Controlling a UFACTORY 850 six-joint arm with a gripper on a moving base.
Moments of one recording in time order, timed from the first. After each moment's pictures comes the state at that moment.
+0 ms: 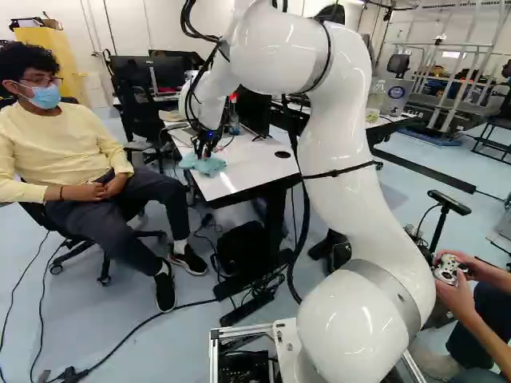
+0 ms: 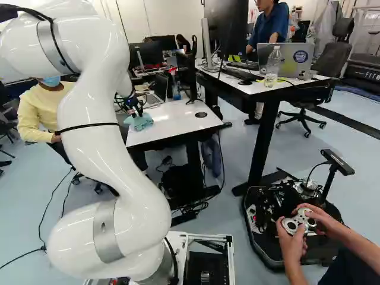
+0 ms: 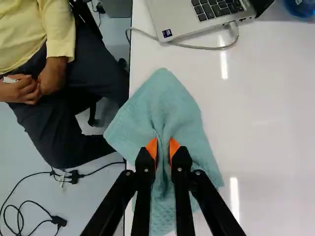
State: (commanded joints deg) arm 23.6 -35.1 -85.2 3.5 -19.4 0.0
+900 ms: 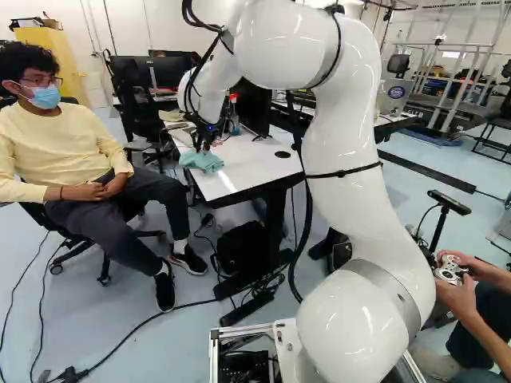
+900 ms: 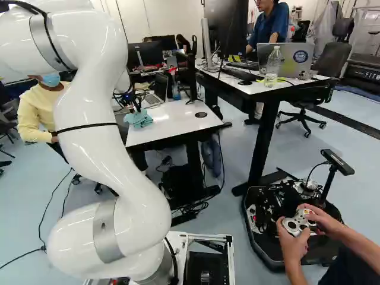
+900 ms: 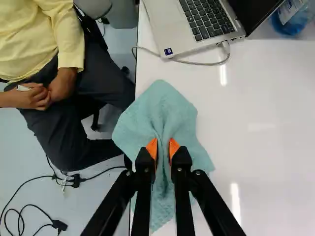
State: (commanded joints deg) arm 24.1 -30.0 -82.3 3.5 -19.4 0.0
